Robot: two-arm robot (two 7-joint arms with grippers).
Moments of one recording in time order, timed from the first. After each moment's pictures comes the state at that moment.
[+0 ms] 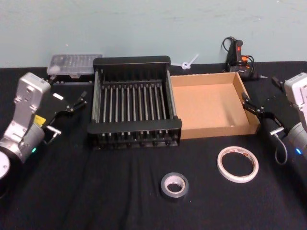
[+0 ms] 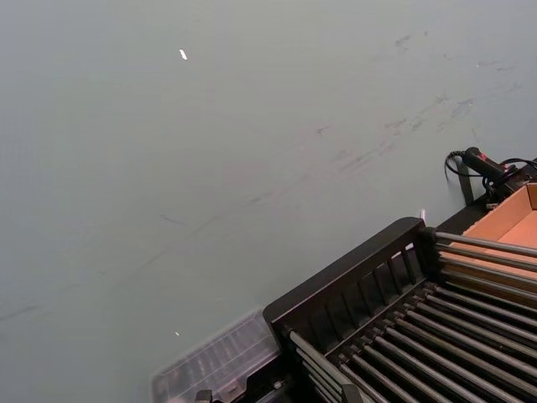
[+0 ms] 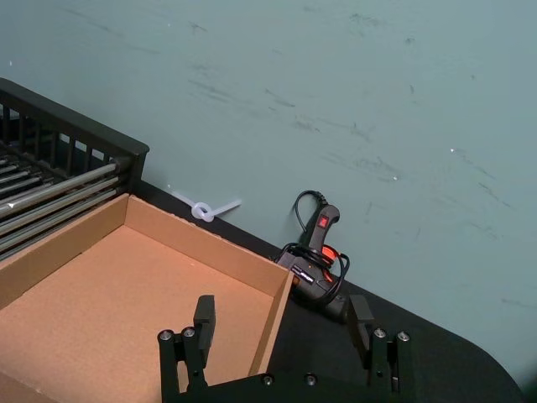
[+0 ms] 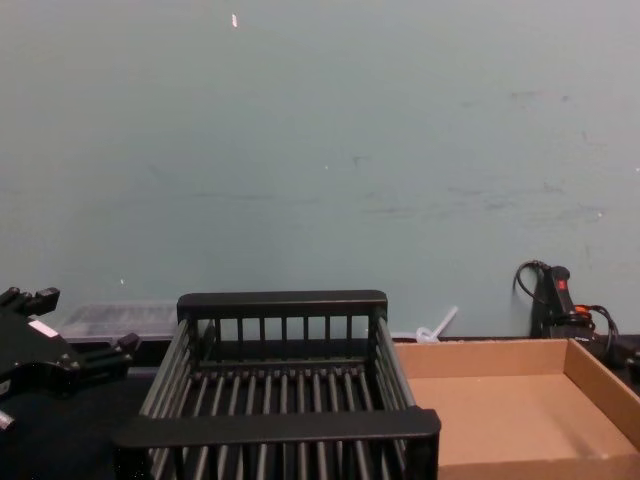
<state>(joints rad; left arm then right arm) -0.20 0.60 0.45 -1.41 -0.25 -0.12 0.03 0.20 0.60 -0.45 -1.41 0.25 -0.12 -0.03</state>
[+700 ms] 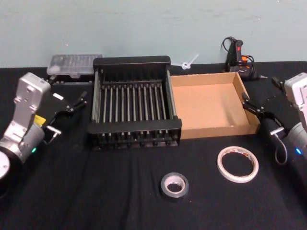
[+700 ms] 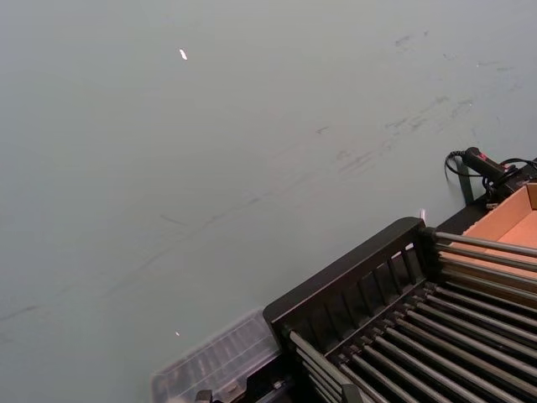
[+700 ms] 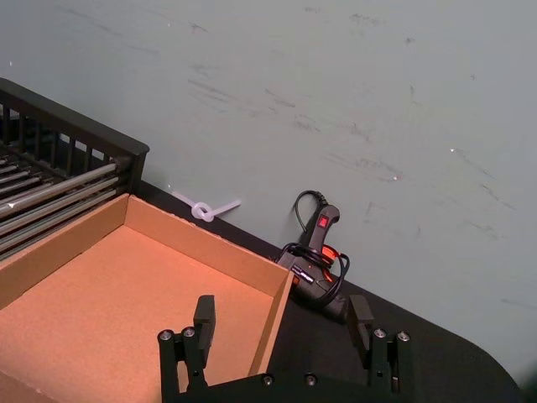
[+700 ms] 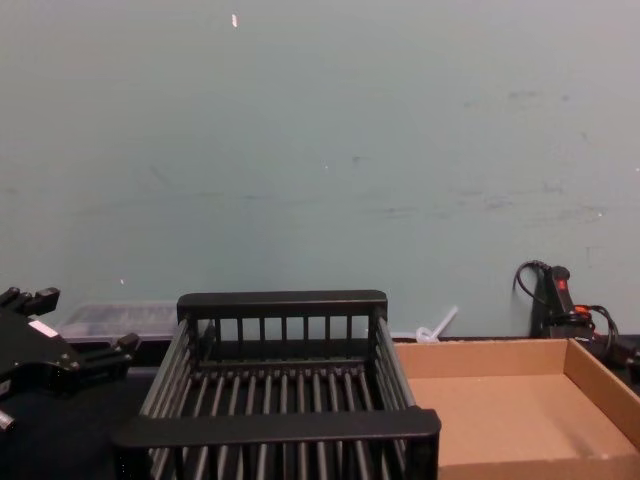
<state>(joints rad) -0.20 0.60 0.45 -1.41 -0.25 -0.12 0.03 0.20 0.60 -0.45 -1.41 0.25 -0.12 -0.03</state>
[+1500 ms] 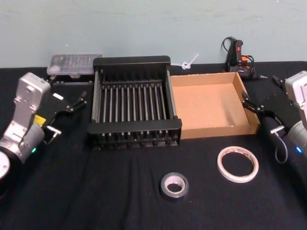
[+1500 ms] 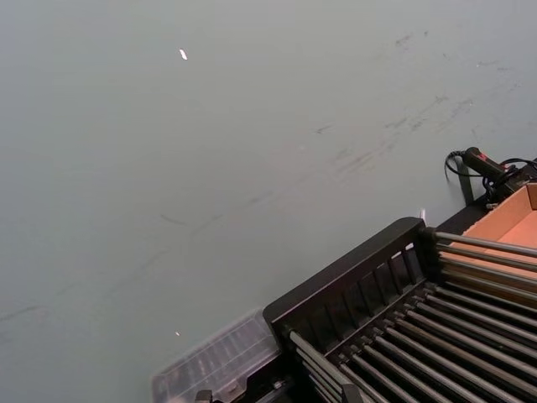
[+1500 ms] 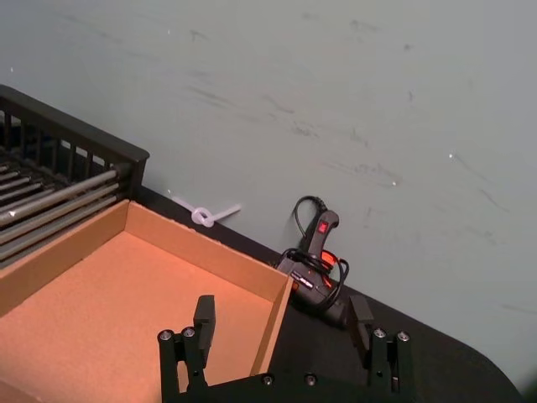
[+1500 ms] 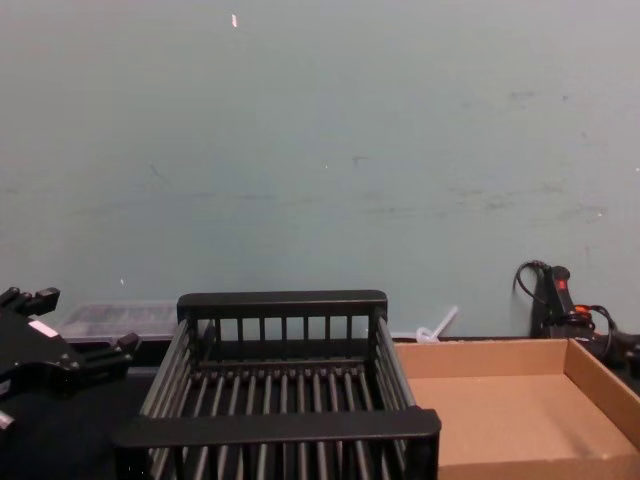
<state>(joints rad) -0.20 0.60 0.45 -1.41 -0.25 -0.12 0.03 0.20 0.60 -0.44 -1.42 0.25 -0.11 -0.02</state>
